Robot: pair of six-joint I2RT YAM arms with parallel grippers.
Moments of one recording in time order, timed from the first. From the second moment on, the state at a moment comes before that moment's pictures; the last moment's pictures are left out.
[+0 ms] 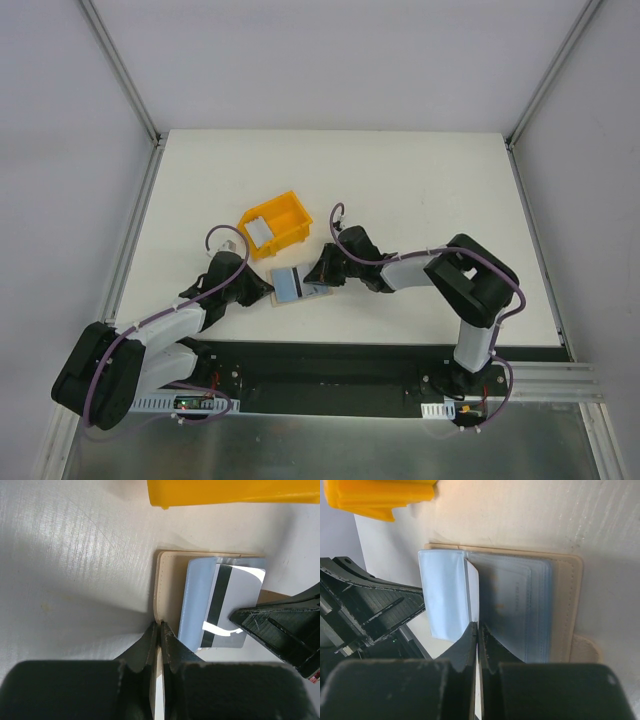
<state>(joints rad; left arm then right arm) -0.42 1.07 0.23 0.06 0.11 -1.03 0.82 1.84 0.80 0.39 -0.33 0.99</state>
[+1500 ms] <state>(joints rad) -0.42 1.07 0.23 0.06 0.11 -1.03 0.79 1.88 0.84 0.35 -0.38 0.98</state>
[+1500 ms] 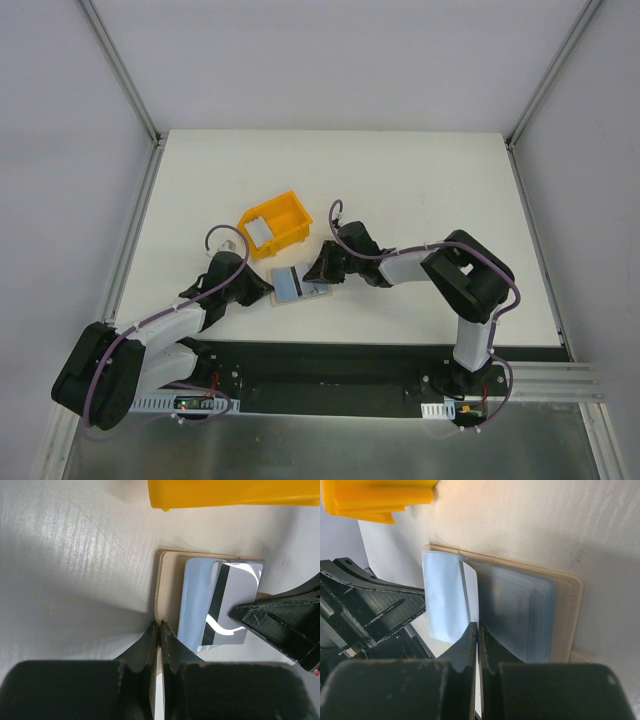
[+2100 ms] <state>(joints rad) -0.42 1.07 0.23 0.06 0.11 -1.03 0.81 1.89 0.82 0.43 -0.40 1.01</state>
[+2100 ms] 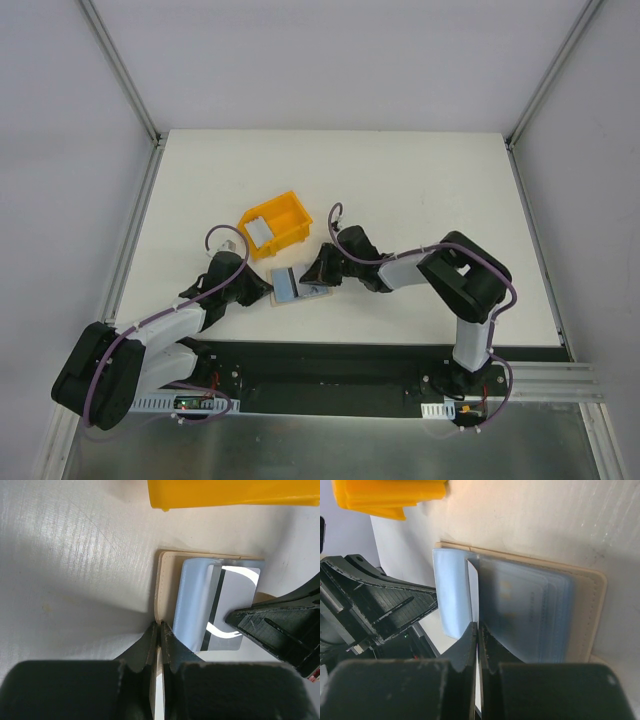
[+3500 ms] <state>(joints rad) -0.42 1.09 0.23 0.09 0.13 -1.03 0.87 1.80 0.96 0.04 -0.21 0.79</state>
